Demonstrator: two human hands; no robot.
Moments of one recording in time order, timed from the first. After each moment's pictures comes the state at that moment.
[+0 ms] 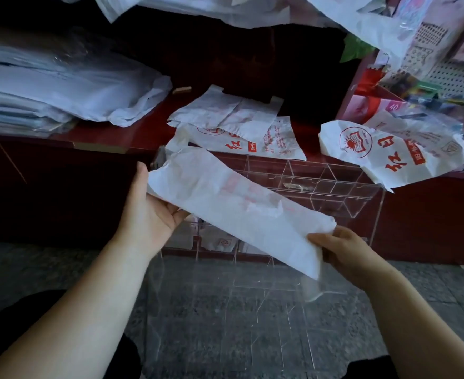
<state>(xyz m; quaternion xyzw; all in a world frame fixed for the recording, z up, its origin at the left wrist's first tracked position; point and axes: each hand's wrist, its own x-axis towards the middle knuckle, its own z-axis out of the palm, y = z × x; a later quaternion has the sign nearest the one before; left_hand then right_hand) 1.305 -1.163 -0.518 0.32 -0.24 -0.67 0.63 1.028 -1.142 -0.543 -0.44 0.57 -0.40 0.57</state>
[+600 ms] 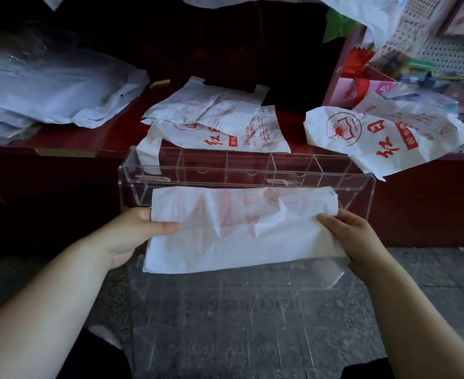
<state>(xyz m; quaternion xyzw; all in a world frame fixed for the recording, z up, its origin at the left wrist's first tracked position) 1.307 -1.183 -0.542 0.54 -0.48 -0.60 0.34 0.994 -1.159 -0.551 -0.38 0.61 -0.50 0.49</state>
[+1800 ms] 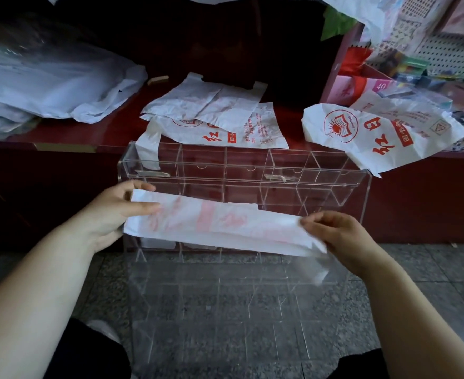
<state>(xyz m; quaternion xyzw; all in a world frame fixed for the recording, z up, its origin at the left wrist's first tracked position) 1.325 -1.187 -0.529 0.55 -0.46 -0.55 0.43 0.996 -1.152 -0.552 -0.48 0.58 -0.43 0.50</state>
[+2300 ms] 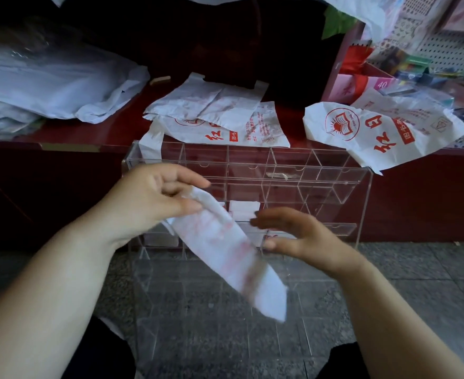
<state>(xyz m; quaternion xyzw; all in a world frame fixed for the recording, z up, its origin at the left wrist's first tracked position) 1.281 -1.152 -0.476 0.45 -0.67 -0.45 0.39 1.051 -1.134 -0.522 -0.67 0.50 -0.28 0.46</state>
